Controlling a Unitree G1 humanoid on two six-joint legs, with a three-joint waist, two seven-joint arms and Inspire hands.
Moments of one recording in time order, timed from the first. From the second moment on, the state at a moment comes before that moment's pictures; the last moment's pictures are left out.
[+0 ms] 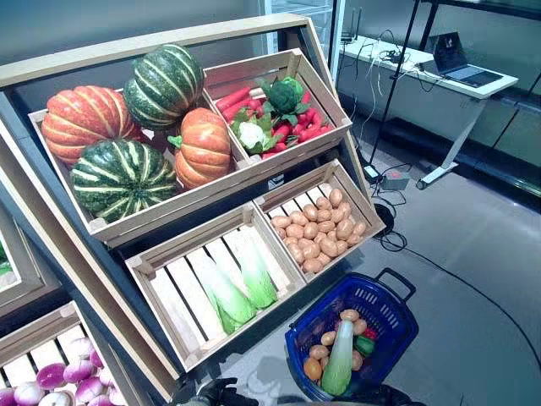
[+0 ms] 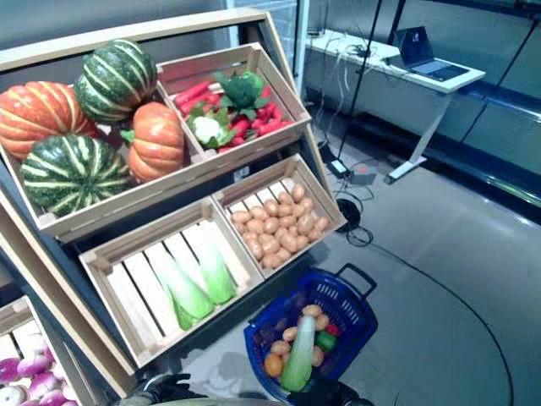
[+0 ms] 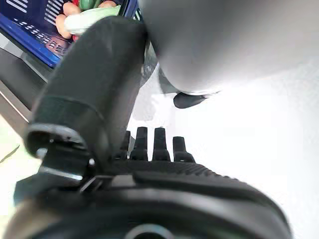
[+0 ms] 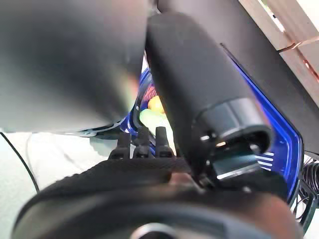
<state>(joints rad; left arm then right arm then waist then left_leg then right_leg) -0.02 0.22 -0.31 1.22 -0.13 0.03 -0.04 0.01 -0.24 0.25 1.22 0.39 0.04 0.18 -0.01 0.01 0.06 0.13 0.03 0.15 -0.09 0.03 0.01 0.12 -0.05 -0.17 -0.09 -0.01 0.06</state>
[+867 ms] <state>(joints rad) -0.07 0.47 -0.39 0.37 -0.20 0.10 -0.22 0.02 -0.29 0.25 1.11 0.40 0.06 0.18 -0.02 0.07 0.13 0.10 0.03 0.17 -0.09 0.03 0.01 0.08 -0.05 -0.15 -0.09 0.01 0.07</state>
